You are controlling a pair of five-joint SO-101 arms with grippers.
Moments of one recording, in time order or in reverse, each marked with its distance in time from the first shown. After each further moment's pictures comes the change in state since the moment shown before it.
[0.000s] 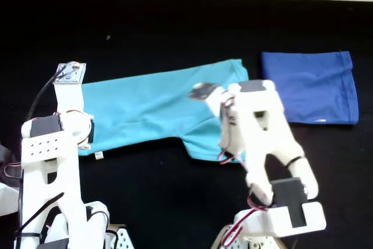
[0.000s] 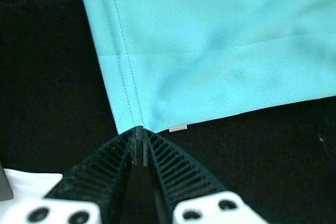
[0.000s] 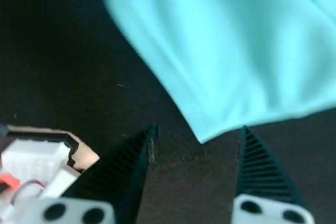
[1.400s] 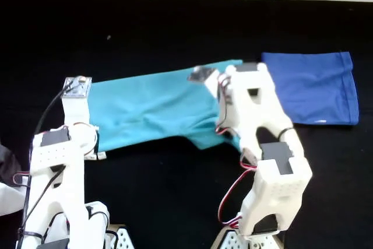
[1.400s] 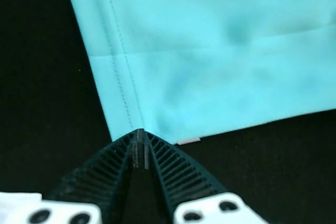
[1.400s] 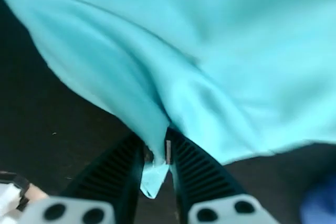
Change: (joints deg) left arm 0.0 0.0 13.5 -14.2 0.1; right arm 4.0 22.1 -23.3 -3.1 1.3
